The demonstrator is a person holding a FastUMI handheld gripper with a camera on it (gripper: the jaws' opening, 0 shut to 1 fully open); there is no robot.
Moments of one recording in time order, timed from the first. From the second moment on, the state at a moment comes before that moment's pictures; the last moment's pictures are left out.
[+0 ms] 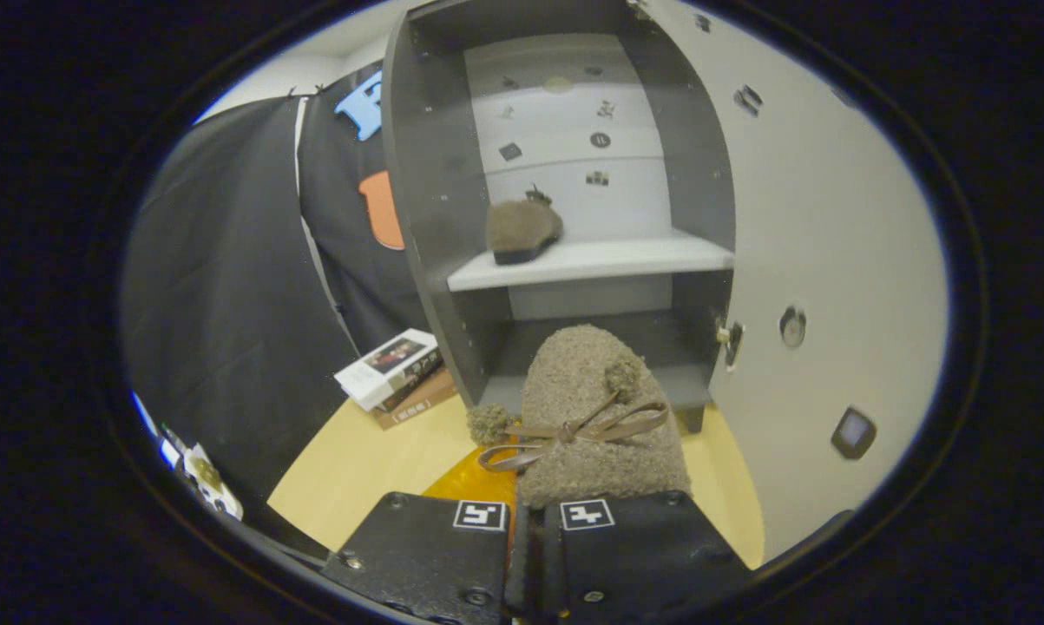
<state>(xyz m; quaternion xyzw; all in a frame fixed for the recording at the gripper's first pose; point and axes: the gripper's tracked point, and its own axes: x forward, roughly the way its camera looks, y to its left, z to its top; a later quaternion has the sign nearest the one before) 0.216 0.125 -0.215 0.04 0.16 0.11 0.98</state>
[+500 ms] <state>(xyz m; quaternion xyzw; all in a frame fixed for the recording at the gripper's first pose) 0.280 0.126 -0.038 -0.02 0.03 0.09 1.00</state>
